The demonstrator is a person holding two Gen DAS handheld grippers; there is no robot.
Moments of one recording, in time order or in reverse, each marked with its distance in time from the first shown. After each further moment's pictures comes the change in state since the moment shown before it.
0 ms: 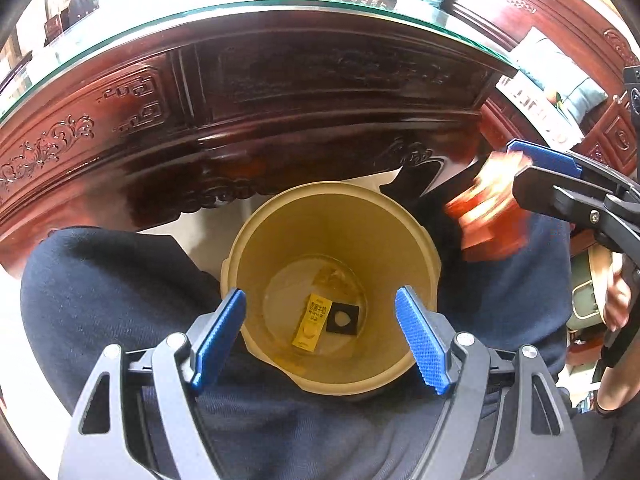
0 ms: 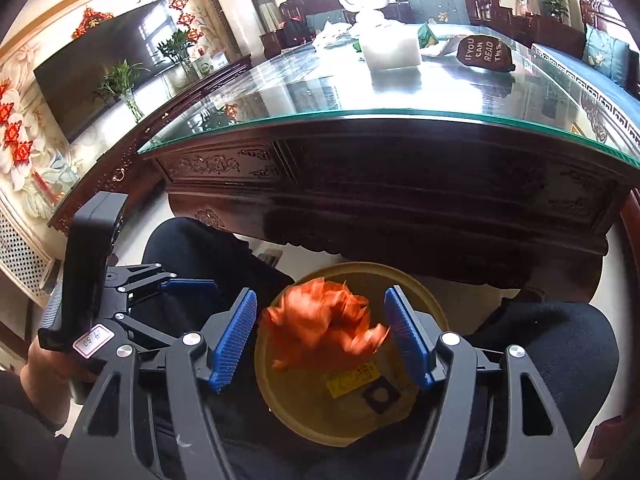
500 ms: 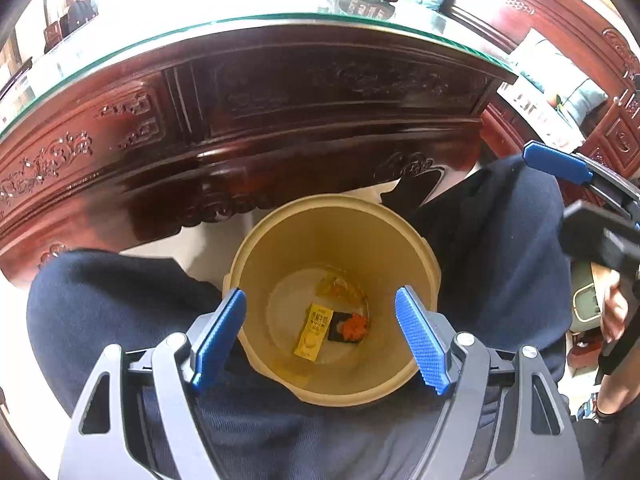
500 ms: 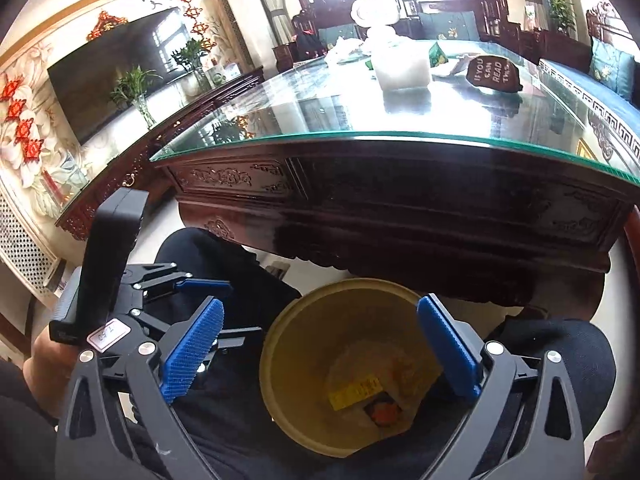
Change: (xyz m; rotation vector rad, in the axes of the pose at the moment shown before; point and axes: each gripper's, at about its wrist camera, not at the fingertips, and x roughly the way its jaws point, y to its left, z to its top) left arm -0.001 -0.003 0.014 0.013 -0.022 0.007; right arm -0.009 0.006 0.003 -0.045 -0.064 0.020
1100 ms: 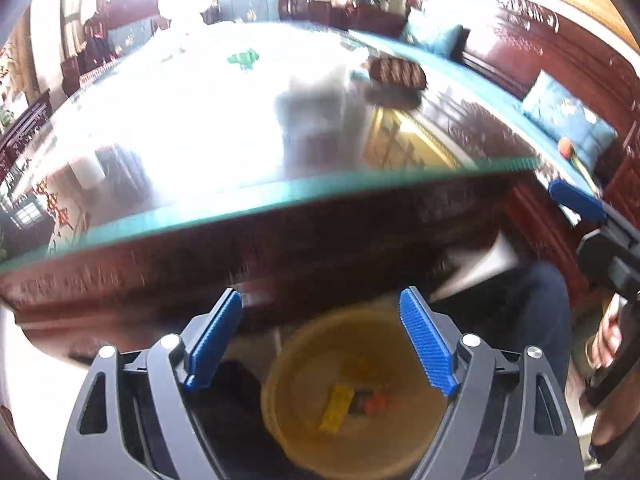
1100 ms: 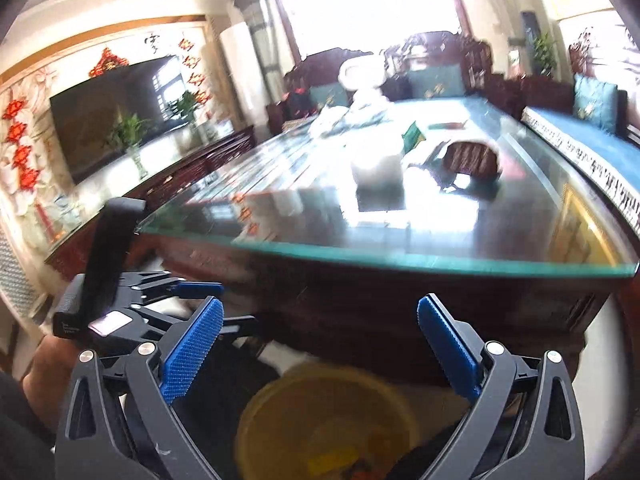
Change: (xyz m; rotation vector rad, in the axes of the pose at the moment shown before) left arm -0.027 0.017 0.114 -0.010 -0.201 0.072; right arm -0.015 -0.041 0.078 0.010 -0.261 -0.075
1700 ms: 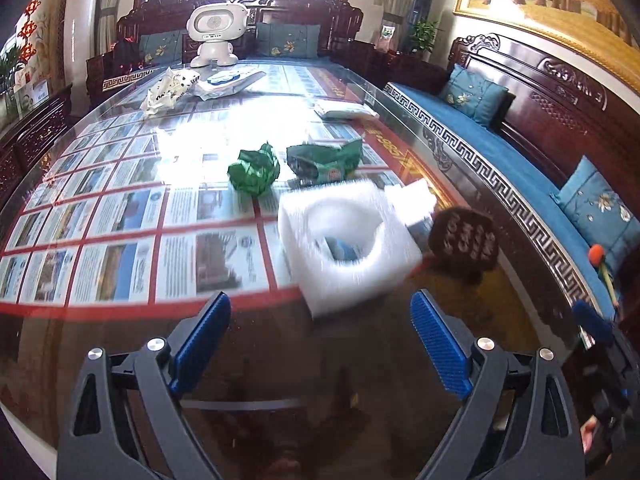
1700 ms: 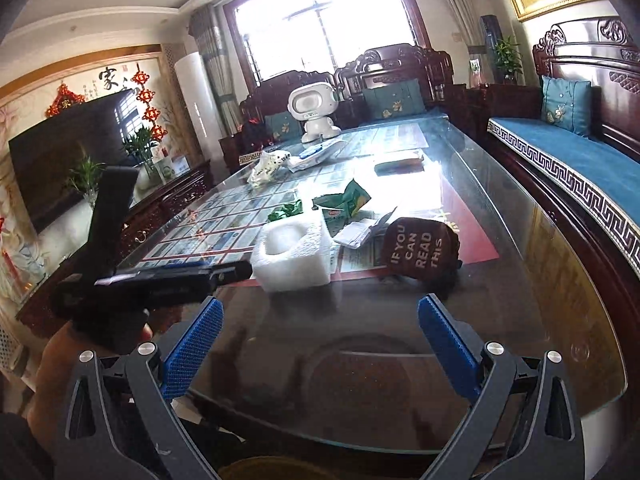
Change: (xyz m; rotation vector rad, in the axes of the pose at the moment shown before) left arm 0.074 0.025 0.182 -0.155 -0.111 0.040; right arm 0.068 -0.087 0.092 0.095 -0.035 -0.082
